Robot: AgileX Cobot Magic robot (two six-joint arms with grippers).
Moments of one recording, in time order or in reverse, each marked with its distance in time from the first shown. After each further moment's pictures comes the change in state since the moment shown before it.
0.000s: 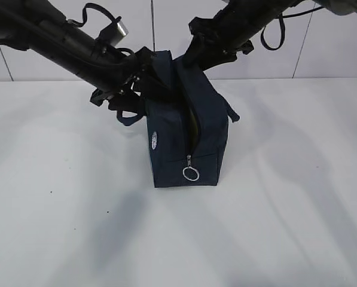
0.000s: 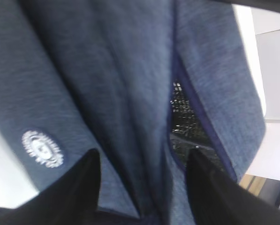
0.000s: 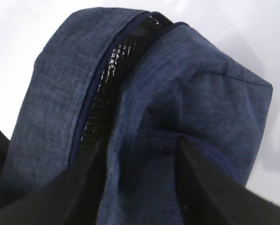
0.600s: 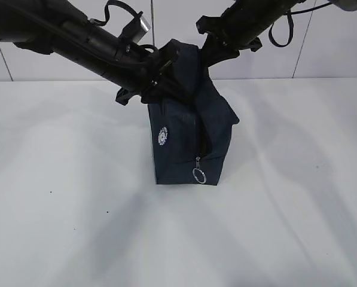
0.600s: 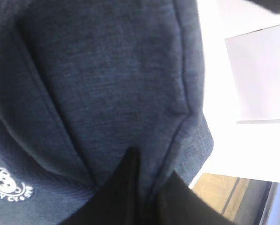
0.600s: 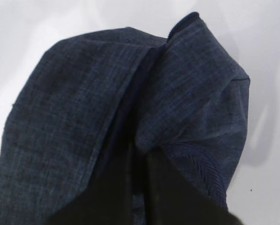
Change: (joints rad) left arm -0.085 0.000 0.000 -0.099 -0.067 0.038; right arm -0.016 -0.014 0.006 -0.030 0.013 0.000
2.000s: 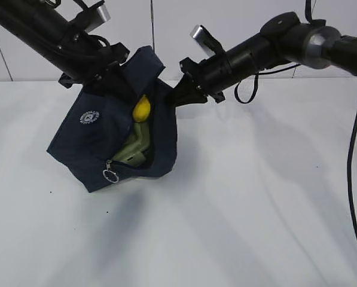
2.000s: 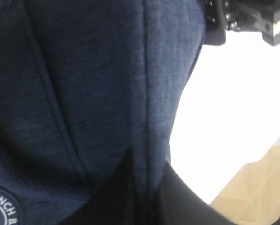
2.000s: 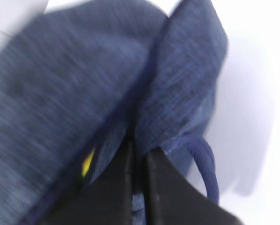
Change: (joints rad) left arm 0.113 -0.097 -0.006 0.317 0.141 -0.033; right arm -0.004 0.133 0.169 0.434 -0.038 -0.243
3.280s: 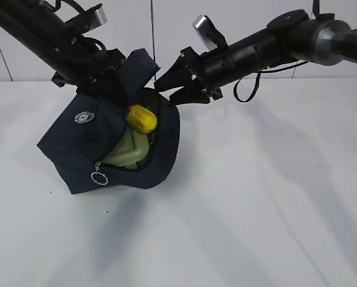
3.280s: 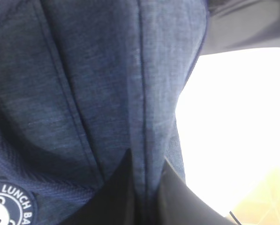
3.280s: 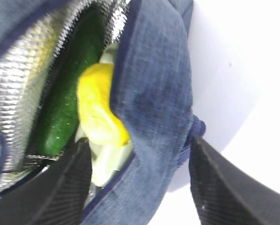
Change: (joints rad) left arm 0.006 0.000 0.000 0.096 -0.036 -0.024; right arm -0.004 -0.081 0.147 0.129 -0.010 -0.082
